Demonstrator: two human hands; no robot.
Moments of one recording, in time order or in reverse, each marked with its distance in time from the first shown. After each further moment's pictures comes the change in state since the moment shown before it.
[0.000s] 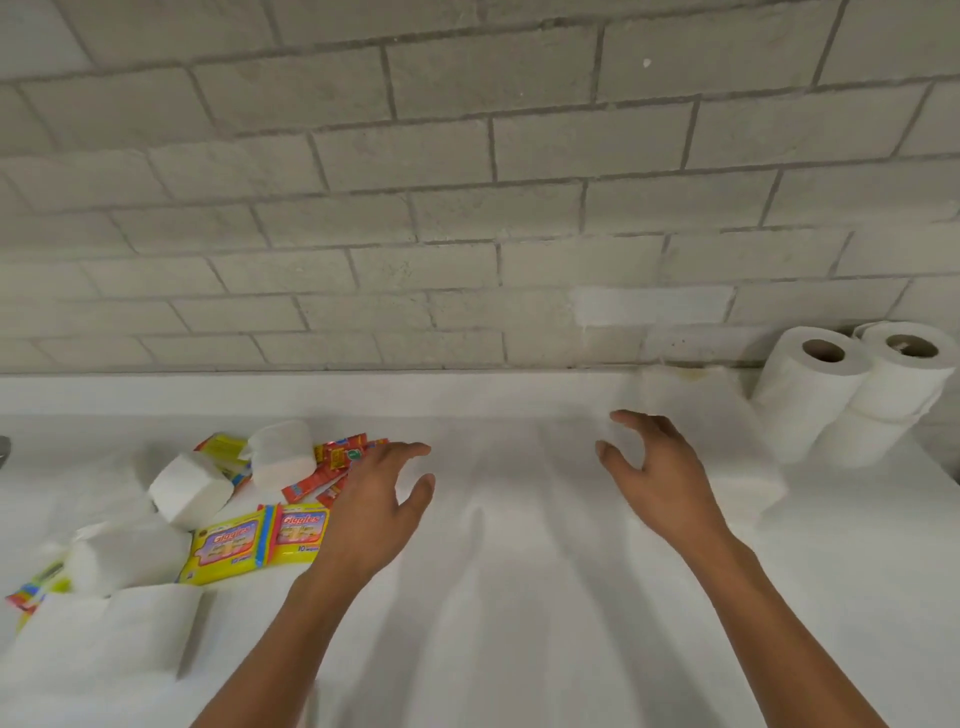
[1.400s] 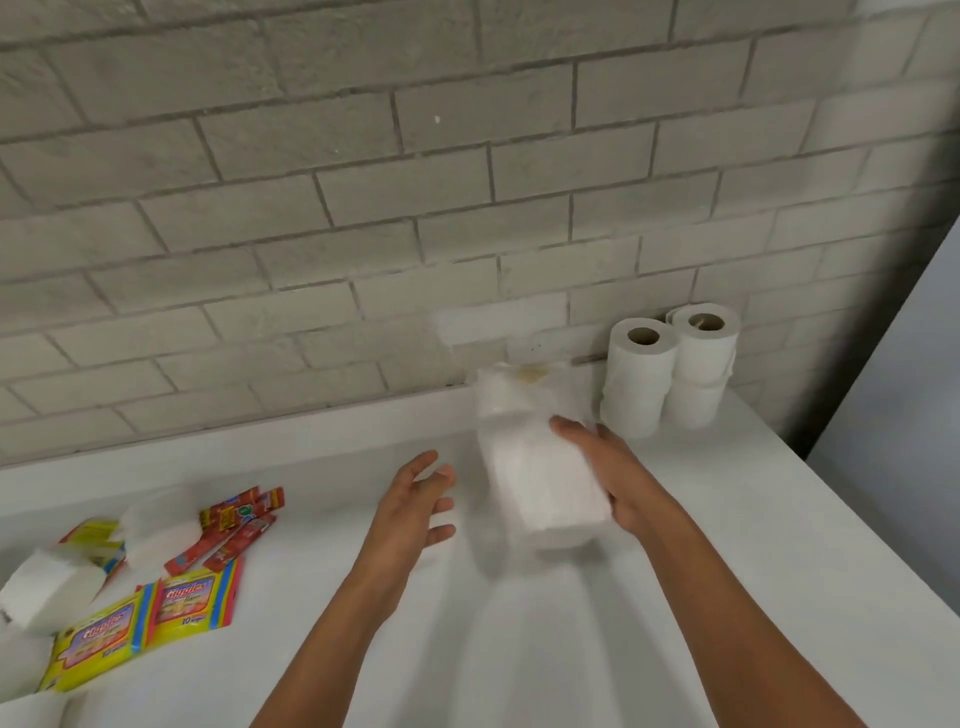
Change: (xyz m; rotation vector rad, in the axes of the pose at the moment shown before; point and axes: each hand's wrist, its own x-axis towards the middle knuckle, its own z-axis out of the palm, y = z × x) left_hand -0.021 0.140 0.059 -0.852 -0.312 -0.390; right_hand -0.014 0.059 -0.059 0.980 -0.162 0.471
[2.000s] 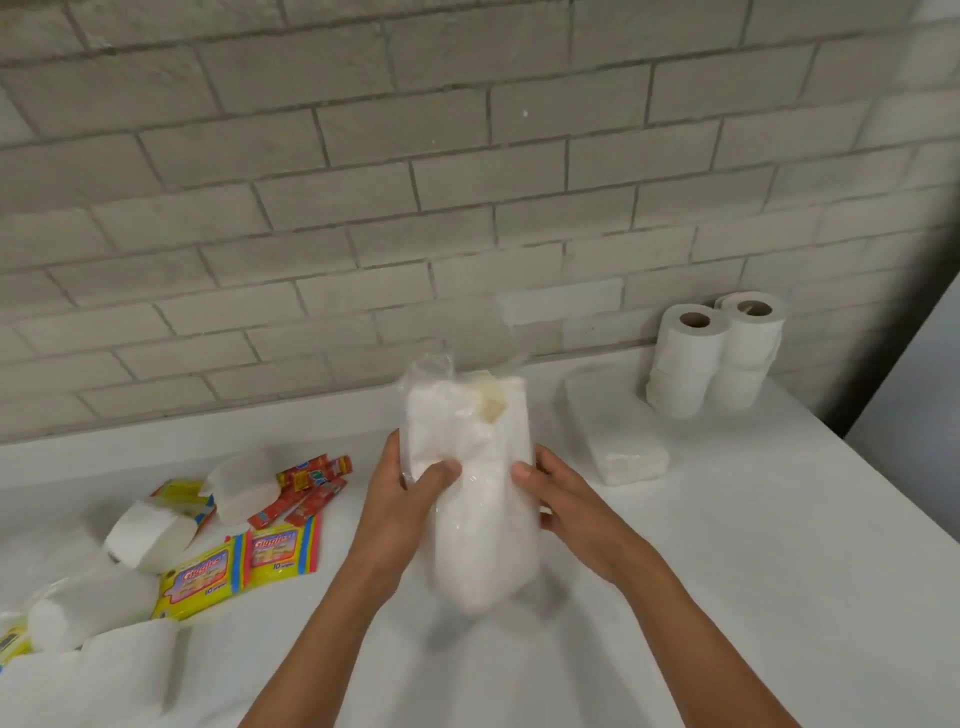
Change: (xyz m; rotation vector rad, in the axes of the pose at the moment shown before) left_hand -0.069 0.015 -0.099 -0.022 0.065 0.238; right_hand -0.095 0.049 0.134 -0.113 -0.371 -0.152
